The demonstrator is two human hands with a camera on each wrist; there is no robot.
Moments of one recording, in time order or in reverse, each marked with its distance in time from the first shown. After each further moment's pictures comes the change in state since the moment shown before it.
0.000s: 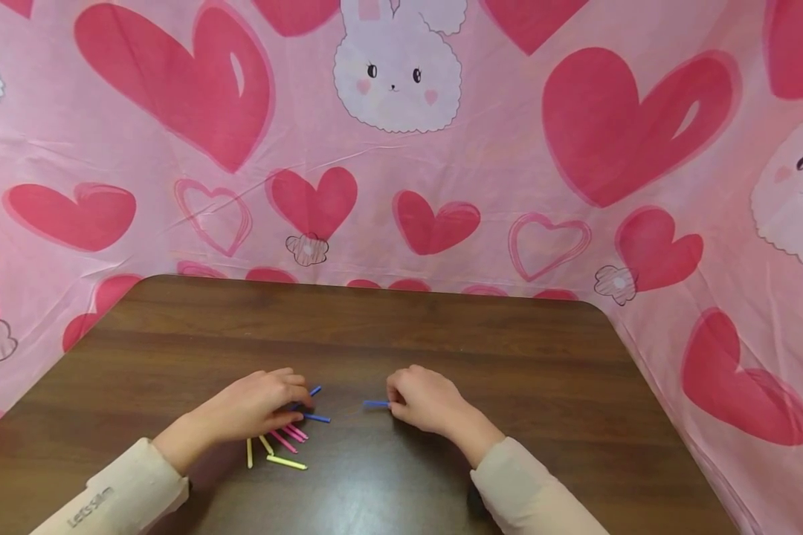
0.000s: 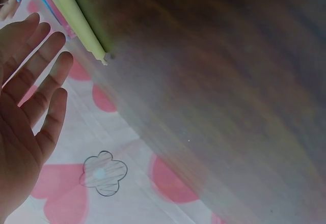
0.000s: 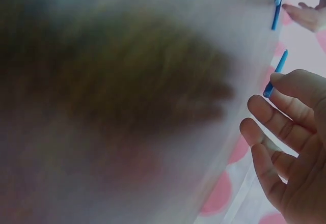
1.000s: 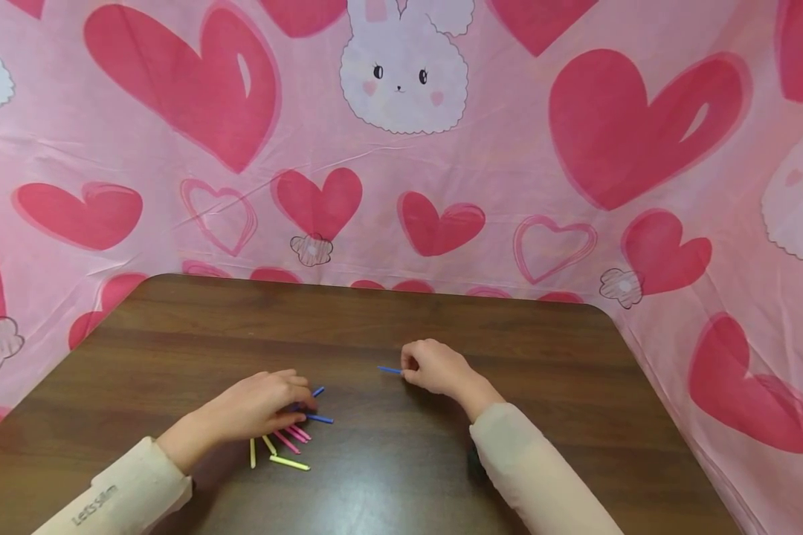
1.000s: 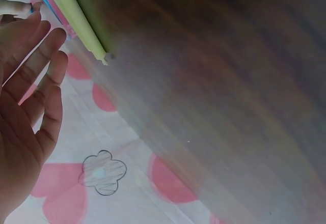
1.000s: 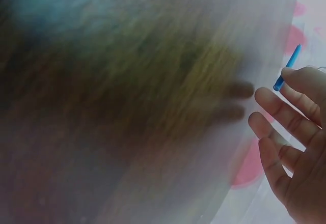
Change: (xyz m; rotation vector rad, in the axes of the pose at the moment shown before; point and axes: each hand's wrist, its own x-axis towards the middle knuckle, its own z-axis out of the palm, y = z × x) left_hand -0.001 -0.001 0.002 -0.036 -0.017 -0.017; right_hand 0.034 0.038 -0.013 0.118 -0.053 0.080
